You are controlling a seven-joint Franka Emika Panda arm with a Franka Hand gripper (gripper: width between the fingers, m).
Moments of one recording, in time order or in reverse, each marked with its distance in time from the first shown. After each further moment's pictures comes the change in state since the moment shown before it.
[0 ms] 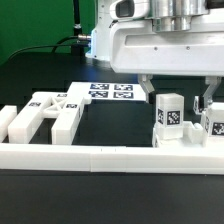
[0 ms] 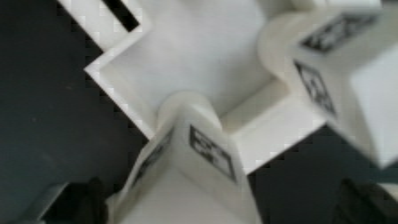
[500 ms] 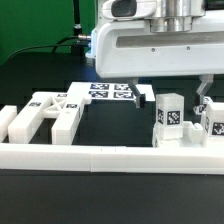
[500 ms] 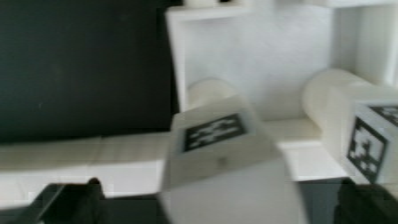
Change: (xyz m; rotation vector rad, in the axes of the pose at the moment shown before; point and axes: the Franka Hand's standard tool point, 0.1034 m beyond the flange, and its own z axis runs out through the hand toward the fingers) arm 0.009 0.012 0.000 -0.022 0.008 -0.530
